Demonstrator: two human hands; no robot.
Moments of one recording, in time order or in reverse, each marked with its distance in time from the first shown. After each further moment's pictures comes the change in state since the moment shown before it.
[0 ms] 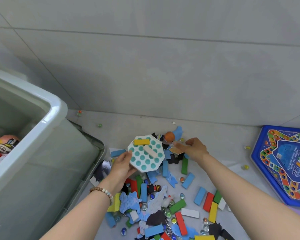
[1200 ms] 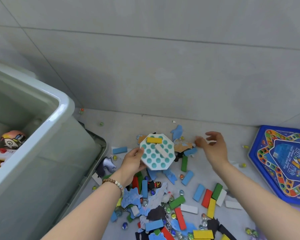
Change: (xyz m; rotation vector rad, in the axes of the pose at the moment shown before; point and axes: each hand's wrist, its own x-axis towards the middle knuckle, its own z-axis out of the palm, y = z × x) left_hand -0.010 0.004 0.025 0.097 -0.079 0.009; right_hand -0.023 0.021 -0.032 0.429 0.397 -0.286
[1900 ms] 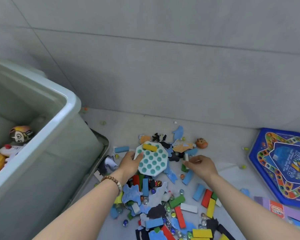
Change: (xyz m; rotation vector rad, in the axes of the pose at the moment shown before) left_hand 0.000 -0.002 -0.016 0.584 0.155 0.077; right_hand -0.034 0.024 0.009 -0.421 -0.385 0.221
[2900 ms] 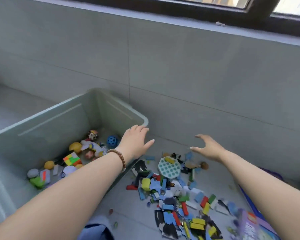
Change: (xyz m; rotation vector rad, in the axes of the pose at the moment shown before) left_hand -0.225 0.079 -0.188 0.874 0.359 0.622; right_hand -0.221 -0.174 -0.102 -0.531 -0.050 -0.561
